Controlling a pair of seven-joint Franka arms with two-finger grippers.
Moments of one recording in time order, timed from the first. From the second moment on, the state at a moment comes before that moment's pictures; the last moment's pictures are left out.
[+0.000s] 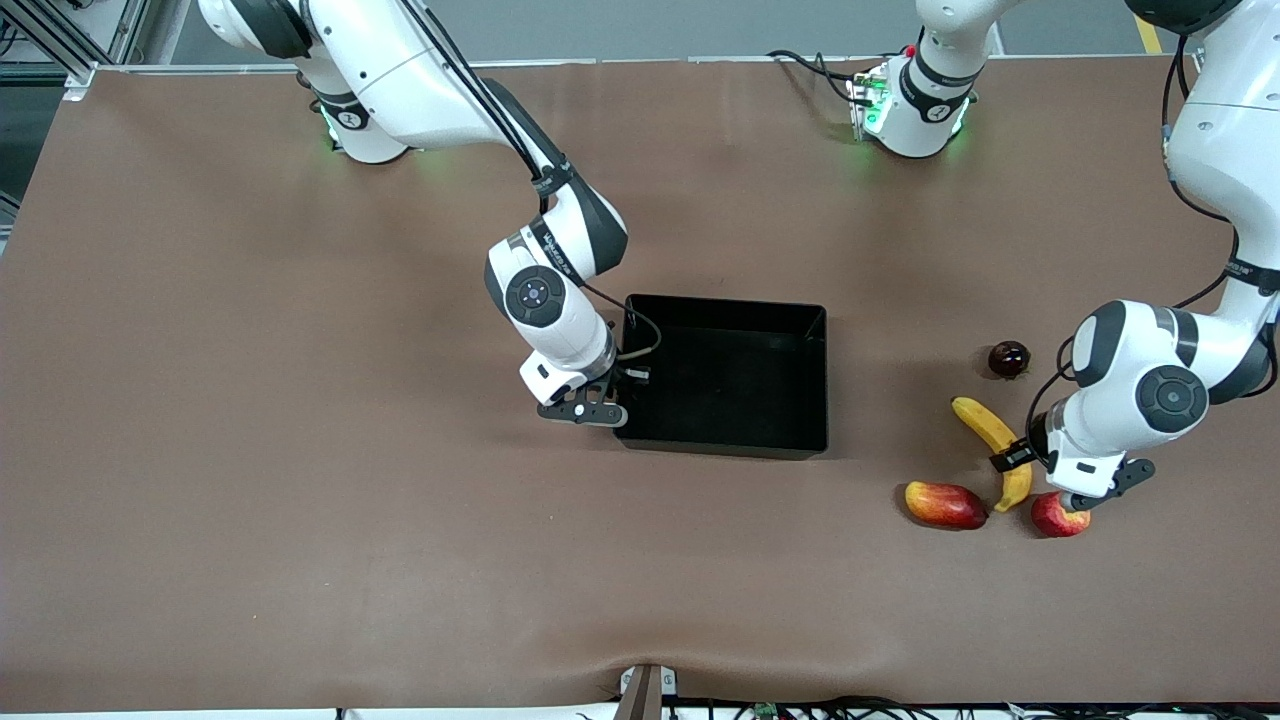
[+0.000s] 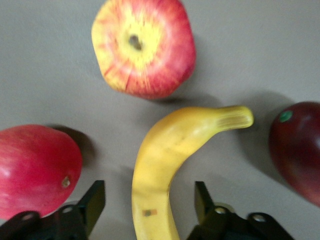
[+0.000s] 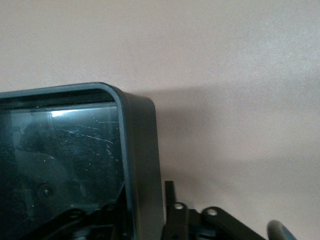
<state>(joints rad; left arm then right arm) 0.55 0.72 -0.56 -1.71 0.57 2.25 -0.73 0.71 0.73 -0.04 -1.55 0.28 2.43 0.63</state>
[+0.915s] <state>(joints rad) 0.50 0.45 -0.73 -1.49 0.53 1.81 -0.69 0.51 0.57 -0.08 -1.45 0.26 2.00 0.51</state>
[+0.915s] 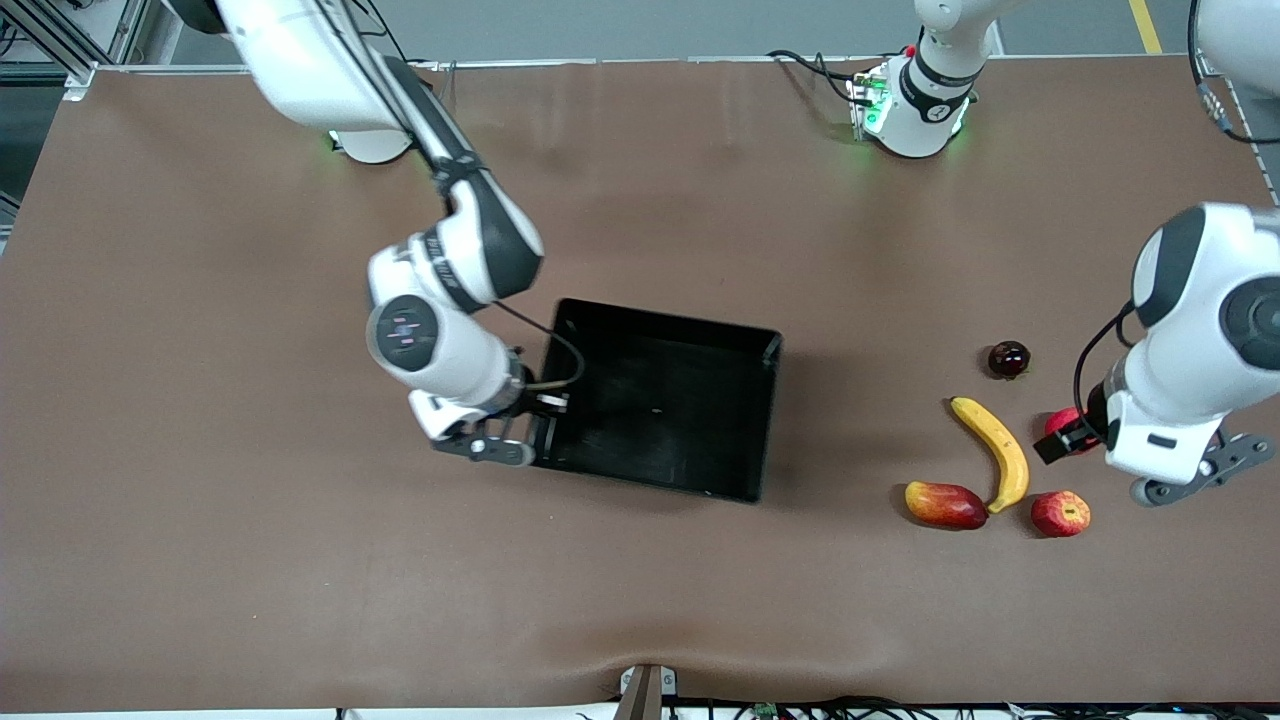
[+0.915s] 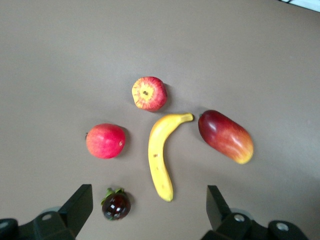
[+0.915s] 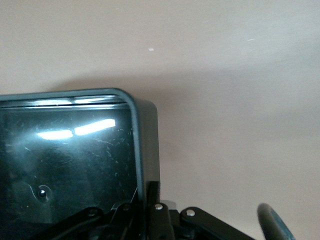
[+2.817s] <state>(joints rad) 0.06 0.02 -0.13 -1.49 0.05 1.53 -0.10 -0.30 0.41 -0.12 -2.03 0.27 2.31 -0.51</state>
